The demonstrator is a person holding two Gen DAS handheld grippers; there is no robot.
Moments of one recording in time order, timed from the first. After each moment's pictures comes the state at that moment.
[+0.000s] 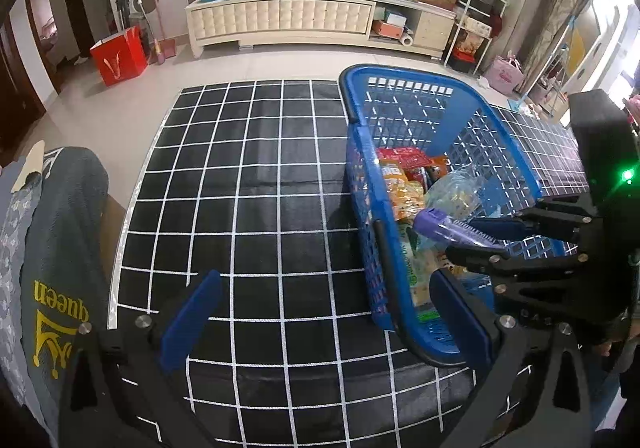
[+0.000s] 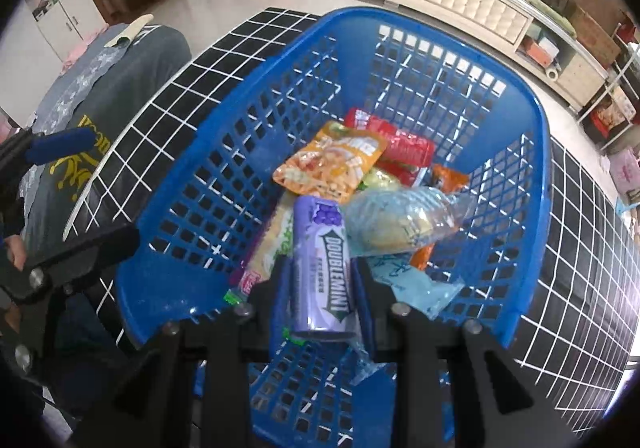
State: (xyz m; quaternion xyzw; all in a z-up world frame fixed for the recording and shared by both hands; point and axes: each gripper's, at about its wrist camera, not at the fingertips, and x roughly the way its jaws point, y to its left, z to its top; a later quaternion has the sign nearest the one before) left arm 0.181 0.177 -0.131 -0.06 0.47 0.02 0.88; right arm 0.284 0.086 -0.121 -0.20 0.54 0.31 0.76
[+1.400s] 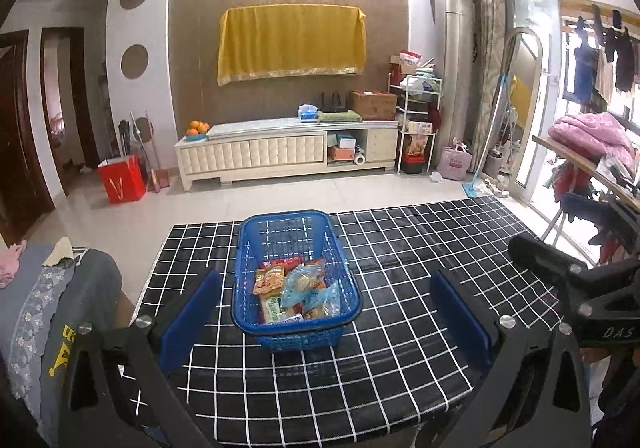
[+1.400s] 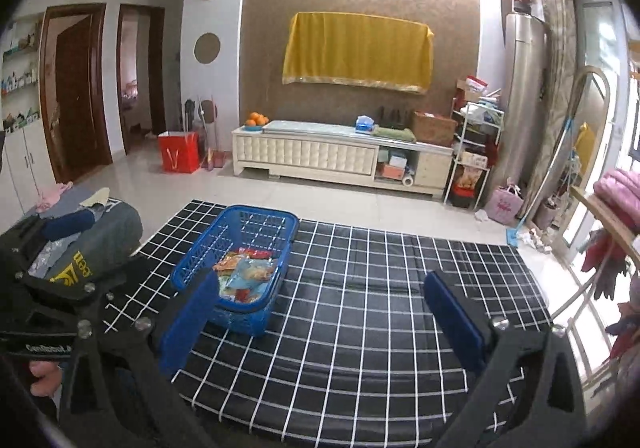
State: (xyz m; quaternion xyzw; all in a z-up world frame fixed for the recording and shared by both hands) left arm 0.007 0.006 0.014 0.00 0.24 0.00 0.97; right arm 0.074 -0.132 0.079 -0.07 0.25 0.17 0.95
